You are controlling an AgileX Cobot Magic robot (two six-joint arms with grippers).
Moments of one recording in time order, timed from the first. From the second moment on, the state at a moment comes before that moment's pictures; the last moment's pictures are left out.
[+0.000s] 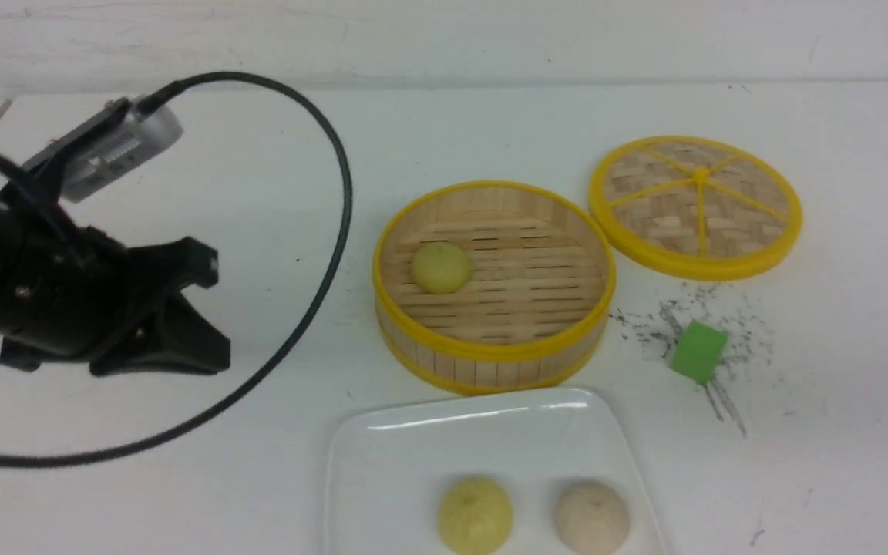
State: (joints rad) right arm 0.77 0.79 -0.85 -0.30 1.15 0.48; left arm -0.10 1.34 -1.04 -0.54 1.03 0.10
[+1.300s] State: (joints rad) right arm 0.77 0.63 -0.62 -0.32 1.02 0.48; left arm -0.55 2.26 -2.04 0.07 1.13 -0.43
